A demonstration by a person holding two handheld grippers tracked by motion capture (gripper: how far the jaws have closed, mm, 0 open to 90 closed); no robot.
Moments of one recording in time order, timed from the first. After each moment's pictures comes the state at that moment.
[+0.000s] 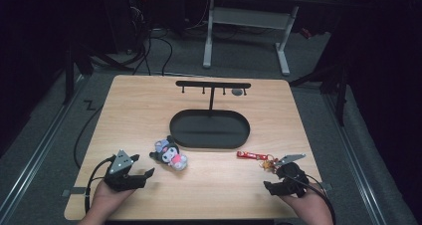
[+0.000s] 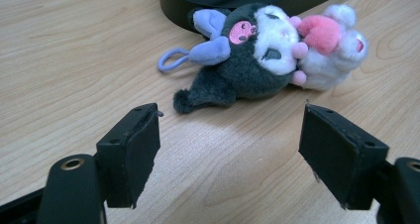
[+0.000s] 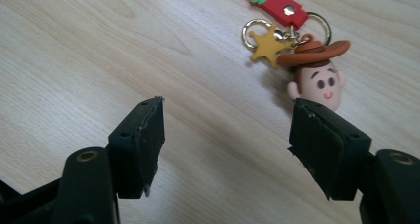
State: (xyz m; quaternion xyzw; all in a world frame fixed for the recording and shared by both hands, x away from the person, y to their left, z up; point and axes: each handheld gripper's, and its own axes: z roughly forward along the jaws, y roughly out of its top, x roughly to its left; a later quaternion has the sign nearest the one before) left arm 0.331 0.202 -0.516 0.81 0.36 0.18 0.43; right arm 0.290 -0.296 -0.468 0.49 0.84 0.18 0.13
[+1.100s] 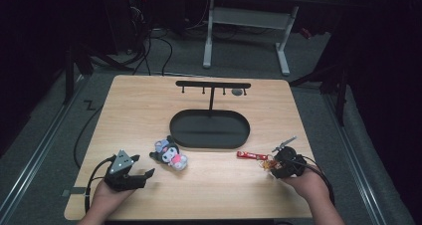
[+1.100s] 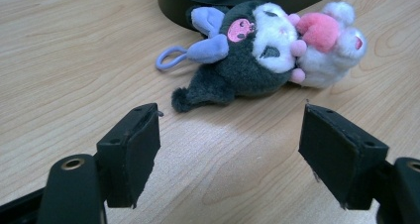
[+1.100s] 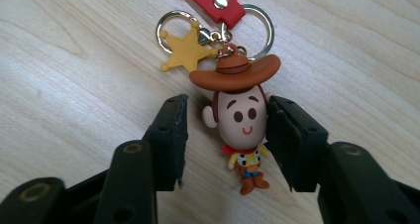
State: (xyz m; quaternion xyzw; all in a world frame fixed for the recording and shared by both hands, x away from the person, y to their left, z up) left arm 0.331 0.201 -0.516 0.81 0.36 0.17 0.43; right arm 0.348 -0.313 -0.483 0.48 0.87 0.08 0.12
